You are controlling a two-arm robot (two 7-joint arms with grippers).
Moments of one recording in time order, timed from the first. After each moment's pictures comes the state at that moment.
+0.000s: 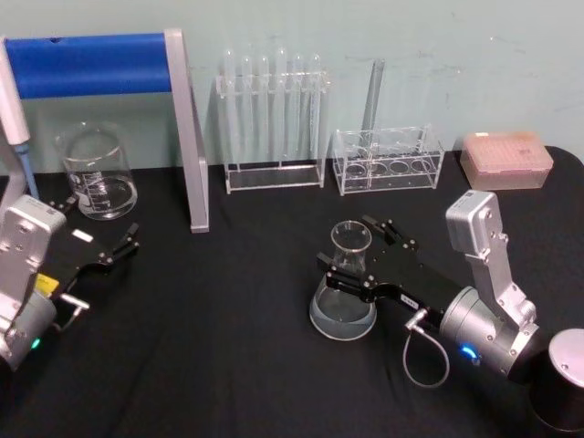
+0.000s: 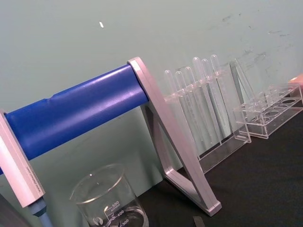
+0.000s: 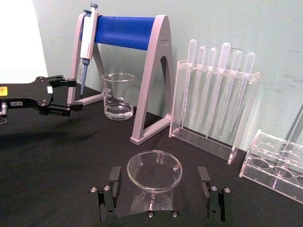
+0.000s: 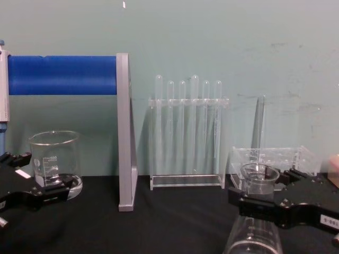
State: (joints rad) left arm -0.20 0.60 0.45 -1.41 -0.25 -0.12 0.03; right arm 0.13 0.42 -0.39 -1.52 0.34 -0.06 0.38
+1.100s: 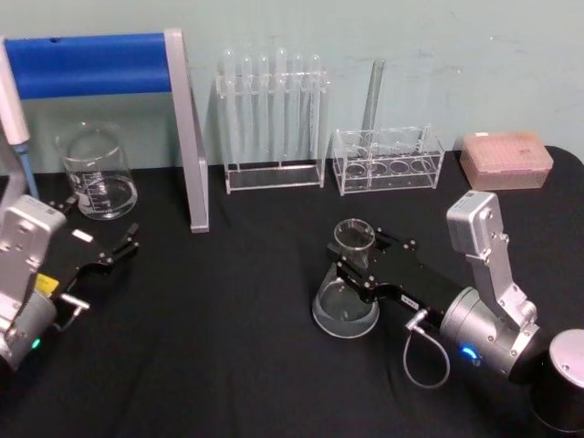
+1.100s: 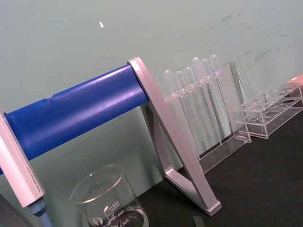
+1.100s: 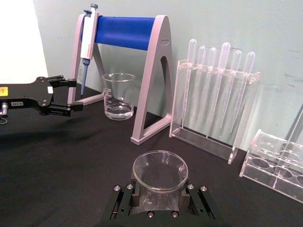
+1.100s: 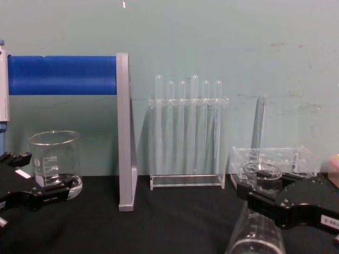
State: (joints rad) left arm -0.20 0.60 0.45 -1.41 -0.25 -0.12 0.03; right arm 0.13 0.42 -0.39 -1.52 0.34 -0.06 0.38
